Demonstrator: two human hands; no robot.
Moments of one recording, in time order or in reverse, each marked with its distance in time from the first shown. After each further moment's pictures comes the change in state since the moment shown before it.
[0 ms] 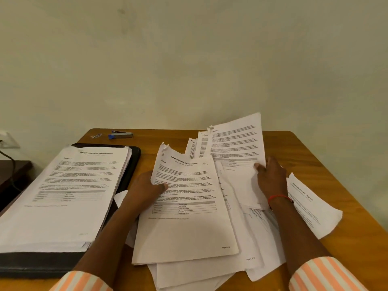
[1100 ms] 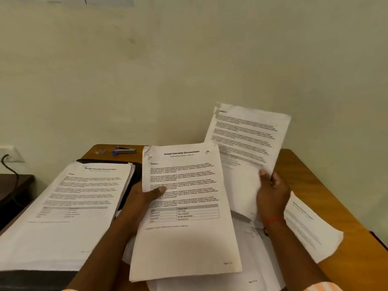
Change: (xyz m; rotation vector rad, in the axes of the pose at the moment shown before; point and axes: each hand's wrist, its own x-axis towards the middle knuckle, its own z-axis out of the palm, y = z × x) left_hand -0.005 0.007 -0.016 -0.709 -0.048 0.005; right_hand -0.022 -0.026 0.005 0.560 0.266 0.015
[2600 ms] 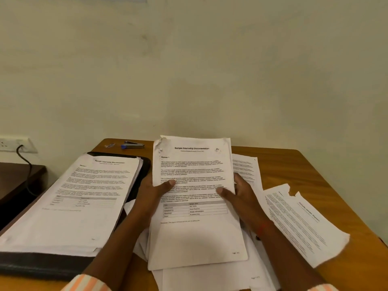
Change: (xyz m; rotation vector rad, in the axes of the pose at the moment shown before) left_hand 0.000 -0.008 0.008 0.090 0.065 0.138; right_hand -0.051 -0.028 0.027 0.025 -0.802 0.164
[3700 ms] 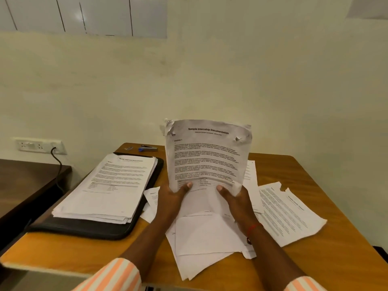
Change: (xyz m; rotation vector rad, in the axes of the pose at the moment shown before) left_hand -0.073 0.003 0.031 0.024 0.170 0.187; right_hand -0.065 -0.017 0.023 0.075 0.156 -0.057
